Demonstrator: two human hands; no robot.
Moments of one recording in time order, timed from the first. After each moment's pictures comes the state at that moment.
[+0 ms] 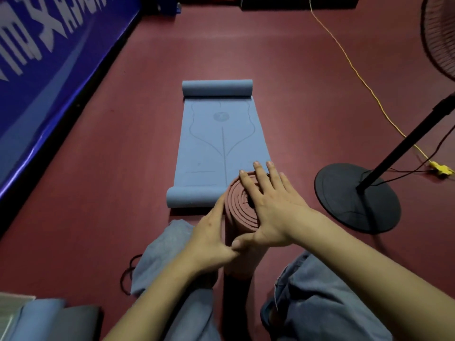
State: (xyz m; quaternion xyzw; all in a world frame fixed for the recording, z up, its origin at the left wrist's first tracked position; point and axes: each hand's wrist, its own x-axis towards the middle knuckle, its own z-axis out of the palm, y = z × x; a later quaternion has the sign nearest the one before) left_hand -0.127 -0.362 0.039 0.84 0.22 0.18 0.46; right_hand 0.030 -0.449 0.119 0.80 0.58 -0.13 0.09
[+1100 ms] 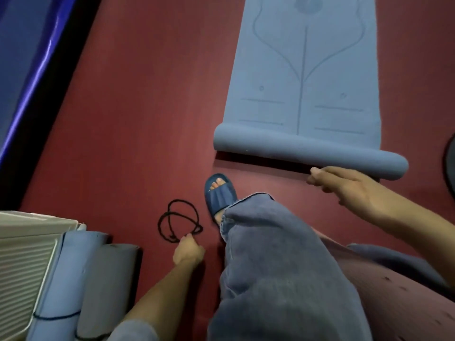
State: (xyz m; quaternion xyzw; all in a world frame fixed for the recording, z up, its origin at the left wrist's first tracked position) left_hand -0.274 -0.240 -0.345 0.57 0.71 -0.25 0.33; right_hand 0.090 -0.294 -0.087 0.78 0.35 -0.49 -0.19
